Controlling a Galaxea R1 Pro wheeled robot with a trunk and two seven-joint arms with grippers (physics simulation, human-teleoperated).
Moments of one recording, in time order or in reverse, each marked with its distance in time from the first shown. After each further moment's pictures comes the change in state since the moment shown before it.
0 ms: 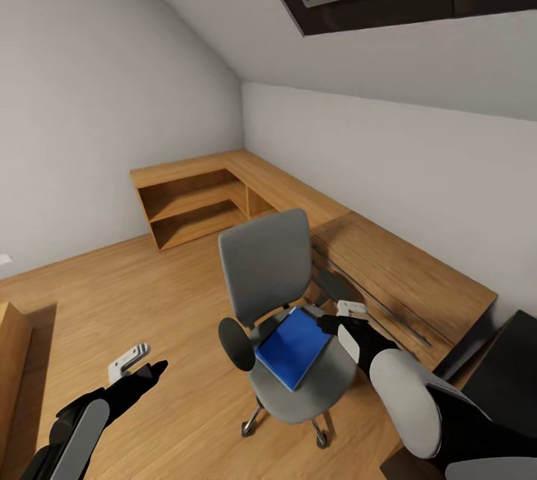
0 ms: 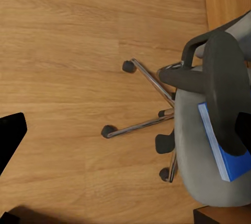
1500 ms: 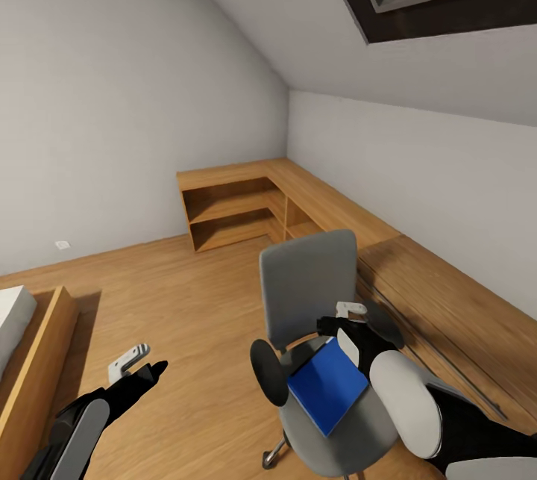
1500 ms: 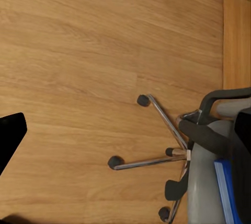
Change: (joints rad) left arm 0.000 -0.001 0.002 -0.001 0.004 0.001 0.002; right arm 0.000 -0.003 0.000 0.029 0.045 -0.047 -0.001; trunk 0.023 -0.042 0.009
